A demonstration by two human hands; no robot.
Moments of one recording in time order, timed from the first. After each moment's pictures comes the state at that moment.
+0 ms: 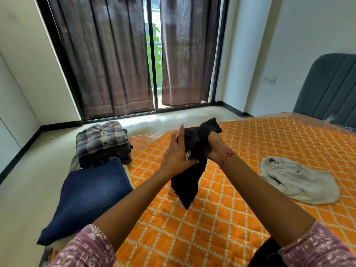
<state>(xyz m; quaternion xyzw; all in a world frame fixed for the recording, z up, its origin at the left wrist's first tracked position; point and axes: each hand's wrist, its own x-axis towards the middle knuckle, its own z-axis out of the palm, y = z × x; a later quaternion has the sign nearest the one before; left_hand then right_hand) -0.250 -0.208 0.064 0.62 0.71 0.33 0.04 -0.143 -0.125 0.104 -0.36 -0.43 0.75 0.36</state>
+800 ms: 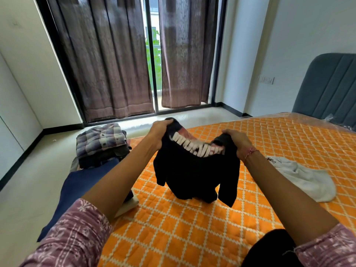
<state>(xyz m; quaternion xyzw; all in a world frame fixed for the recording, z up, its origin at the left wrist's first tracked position) -0.270 -0.191 0.139 0.24 0.59 0.64 0.42 -0.062 -0.085 0.114 -0.45 -0.43 0.67 0.39</state>
